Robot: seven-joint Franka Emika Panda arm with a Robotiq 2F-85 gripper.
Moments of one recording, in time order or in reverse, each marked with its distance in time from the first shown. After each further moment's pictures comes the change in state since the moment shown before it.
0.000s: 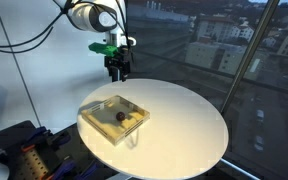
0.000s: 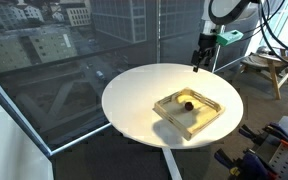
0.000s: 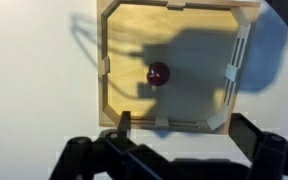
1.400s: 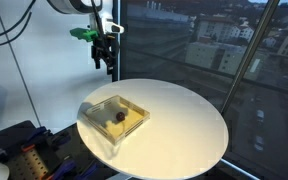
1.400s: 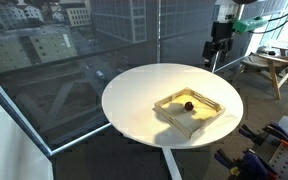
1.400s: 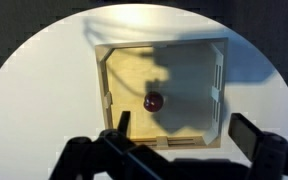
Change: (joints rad) arm 0.008 -0.225 0.025 -0.107 0.000 -0.177 0.153
